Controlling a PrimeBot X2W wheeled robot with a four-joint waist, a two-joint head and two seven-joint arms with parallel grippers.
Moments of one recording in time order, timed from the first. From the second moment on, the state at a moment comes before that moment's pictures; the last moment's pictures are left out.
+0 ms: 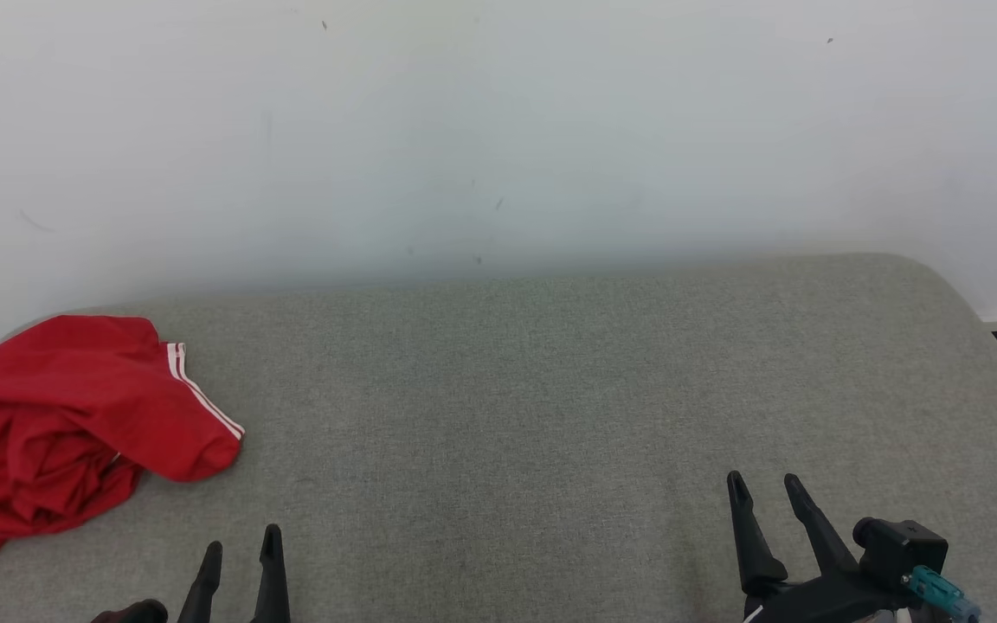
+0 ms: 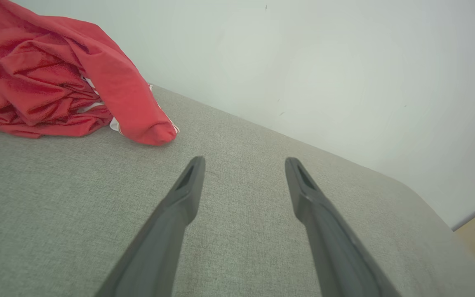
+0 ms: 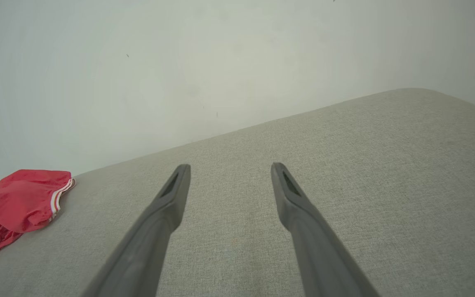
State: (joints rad) left arm 0.02 0.05 -0.02 0.24 -0.46 -0.05 -0.20; right arm -0.08 -0.05 0.08 0.34 0.36 0.13 -0.14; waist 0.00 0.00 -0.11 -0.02
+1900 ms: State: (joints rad) left arm 0.03 0.05 0.02 0.32 -0.22 -0.06 -0.26; right arm -0.07 -0.05 0.08 0.40 0.11 0.13 -0.19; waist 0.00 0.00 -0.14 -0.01
